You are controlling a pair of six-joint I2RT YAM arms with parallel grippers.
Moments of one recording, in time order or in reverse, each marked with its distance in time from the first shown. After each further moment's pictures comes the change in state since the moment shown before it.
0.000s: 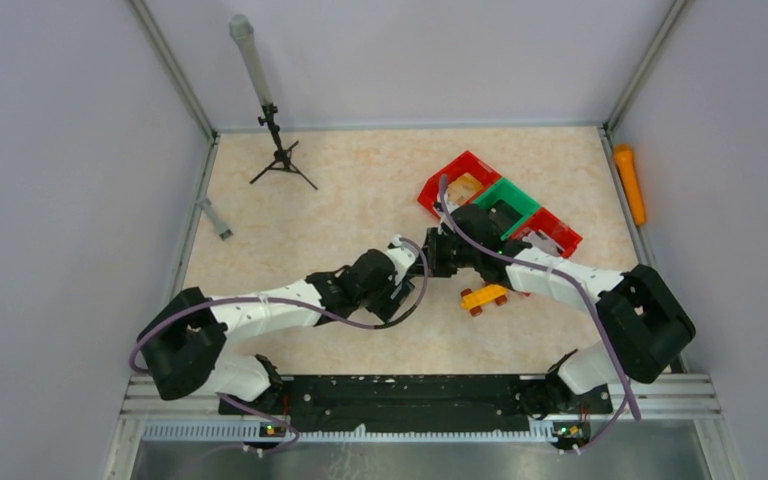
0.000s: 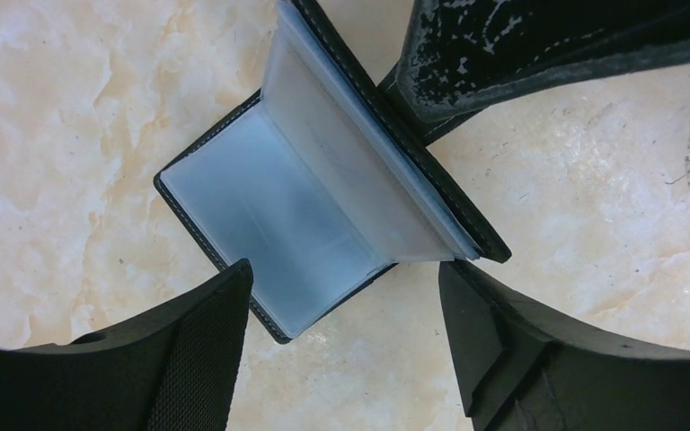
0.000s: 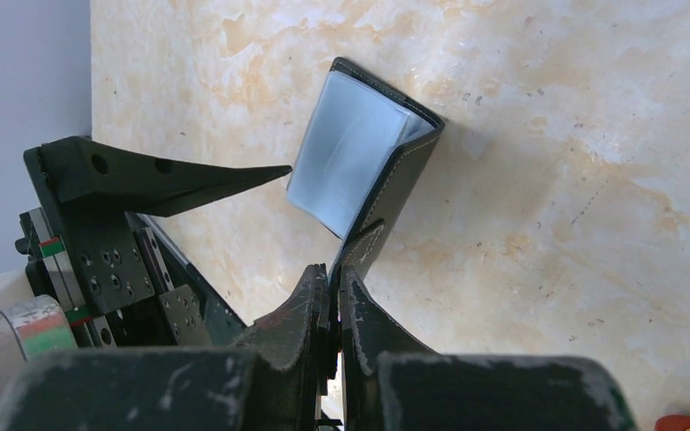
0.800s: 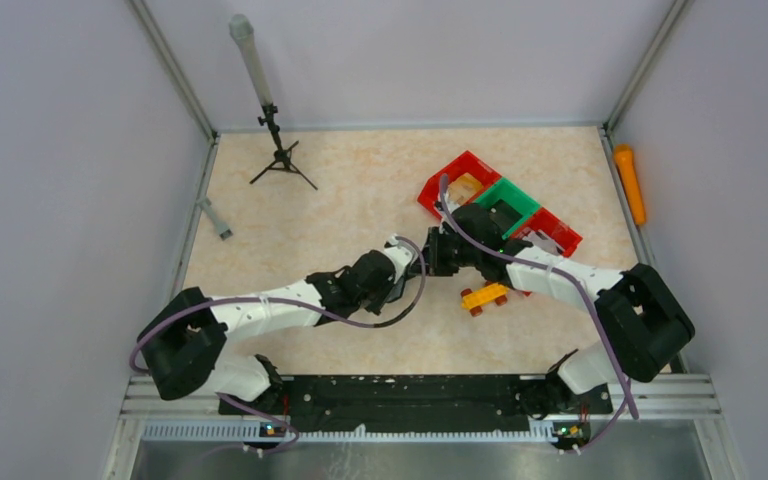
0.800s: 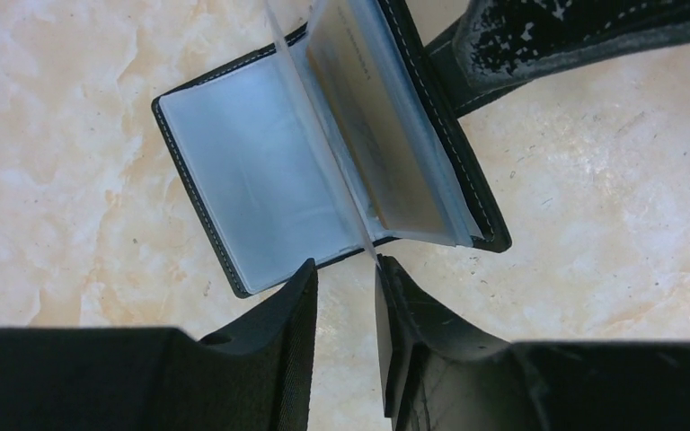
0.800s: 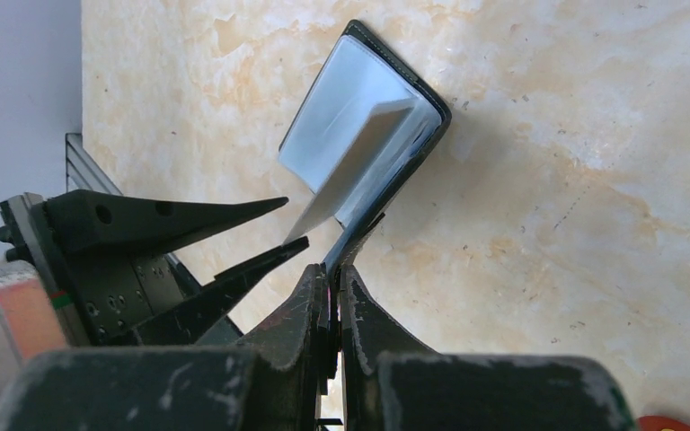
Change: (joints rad) left arm 0.000 0.009 0.001 -0.020 -0.048 -0.034; right arm -0.021 0.009 0.000 -0.001 -0.009 -0.027
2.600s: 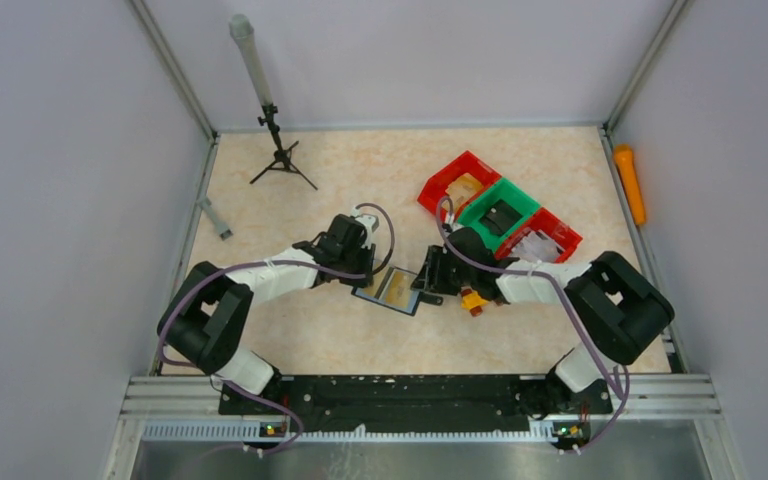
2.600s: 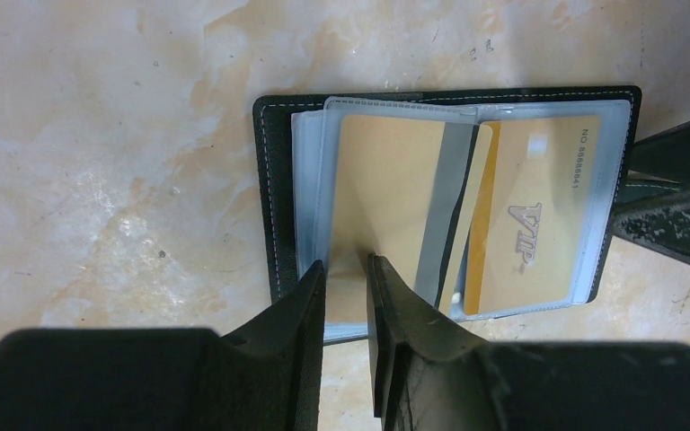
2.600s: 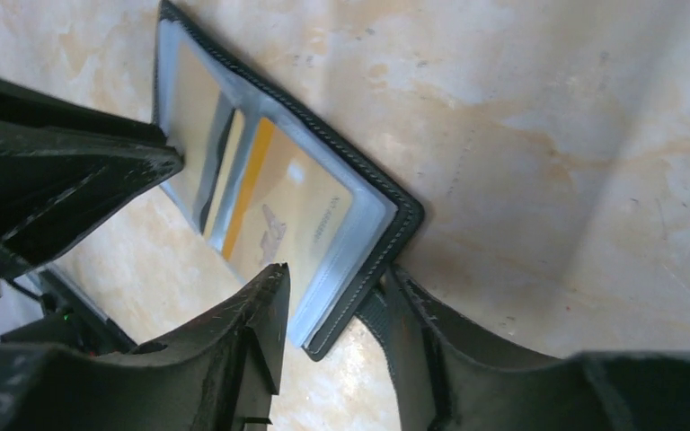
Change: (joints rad) left arm 0.352 0.165 0.078 -0.018 0.329 -0.190; right arm 0.035 0.108 -0.153 0.177 0.143 0.134
